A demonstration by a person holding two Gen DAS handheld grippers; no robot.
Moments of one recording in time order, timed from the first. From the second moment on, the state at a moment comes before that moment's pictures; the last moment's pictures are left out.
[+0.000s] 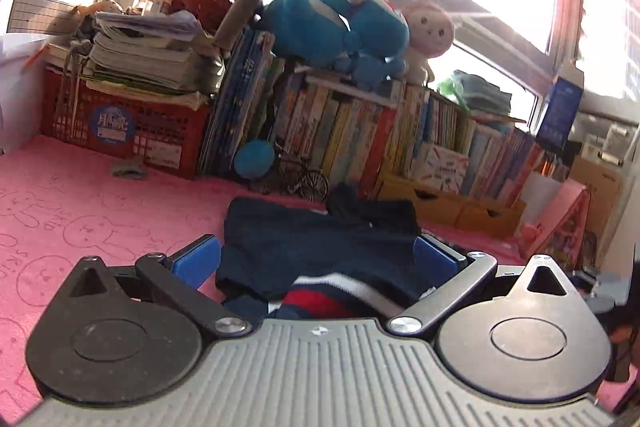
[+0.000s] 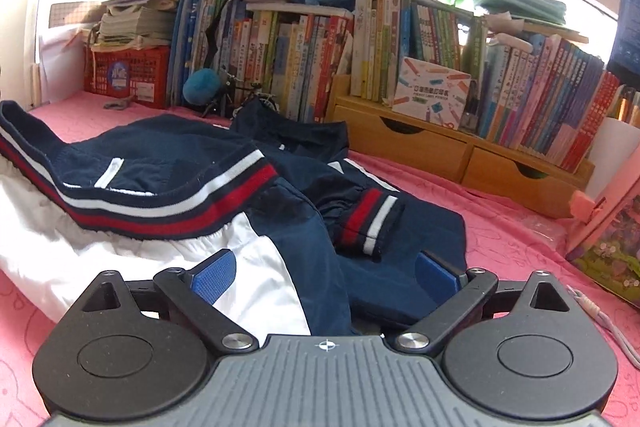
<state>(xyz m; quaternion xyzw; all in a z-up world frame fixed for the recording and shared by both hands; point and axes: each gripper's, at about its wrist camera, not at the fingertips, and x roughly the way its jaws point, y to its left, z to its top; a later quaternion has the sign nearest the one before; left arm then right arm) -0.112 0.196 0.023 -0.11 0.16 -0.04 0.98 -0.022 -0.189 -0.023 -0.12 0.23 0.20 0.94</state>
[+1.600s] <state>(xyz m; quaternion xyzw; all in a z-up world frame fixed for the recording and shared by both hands) 0.173 0.189 0.001 -0.04 0.27 0.03 0.96 0.152 -0.238 -0.038 0.04 0.31 0.06 0.95</state>
